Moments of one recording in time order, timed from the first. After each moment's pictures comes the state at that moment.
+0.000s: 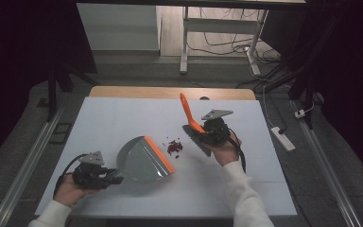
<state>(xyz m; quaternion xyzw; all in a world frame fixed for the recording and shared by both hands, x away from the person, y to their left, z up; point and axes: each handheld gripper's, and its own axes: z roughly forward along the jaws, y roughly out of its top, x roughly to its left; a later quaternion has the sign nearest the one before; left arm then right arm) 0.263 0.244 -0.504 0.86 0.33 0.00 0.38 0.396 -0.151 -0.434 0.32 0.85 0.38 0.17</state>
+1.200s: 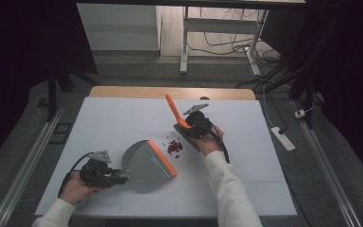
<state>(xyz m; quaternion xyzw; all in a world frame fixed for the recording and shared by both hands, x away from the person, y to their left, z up) 0.277 0.234 -0.516 0.87 0.34 -0.03 0.36 0.443 -0.102 -0.466 0.32 0.88 0.32 0.16</state>
